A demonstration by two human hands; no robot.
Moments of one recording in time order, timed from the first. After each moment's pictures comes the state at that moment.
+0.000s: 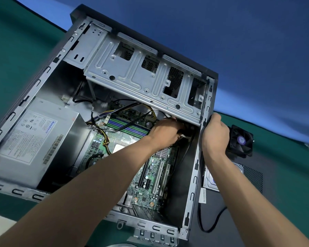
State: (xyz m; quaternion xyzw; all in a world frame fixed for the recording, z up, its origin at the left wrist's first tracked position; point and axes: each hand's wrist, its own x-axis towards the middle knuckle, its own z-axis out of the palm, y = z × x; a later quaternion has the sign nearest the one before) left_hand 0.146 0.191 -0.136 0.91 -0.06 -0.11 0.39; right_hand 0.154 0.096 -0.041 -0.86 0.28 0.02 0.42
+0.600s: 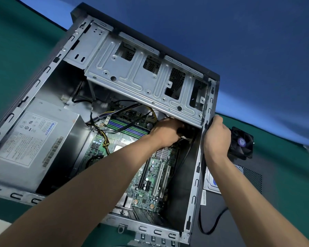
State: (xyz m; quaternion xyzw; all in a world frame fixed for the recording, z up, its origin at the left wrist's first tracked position) left_hand 0.152 0.191 -0.133 0.87 0.01 -0.17 0.46; right_hand 0.154 0.096 -0.039 -0.86 0.27 0.03 0.42
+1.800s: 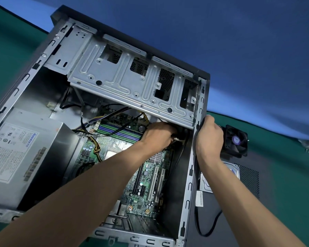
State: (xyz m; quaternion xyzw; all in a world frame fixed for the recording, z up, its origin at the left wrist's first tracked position) left_hand 0.148 0.190 -0.144 0.93 -0.07 -0.08 0.36; right_hand 0.156 0.095 -0.042 -0.86 0.27 0.02 0.44
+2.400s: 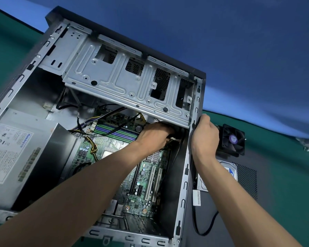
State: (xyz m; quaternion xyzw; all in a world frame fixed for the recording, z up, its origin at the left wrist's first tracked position) left_hand 0.143 0.192 -0.145 0.93 -0.08 -0.10 0.35; right_hand 0.155 0.093 -0.043 -0.86 0.27 0.02 0.44
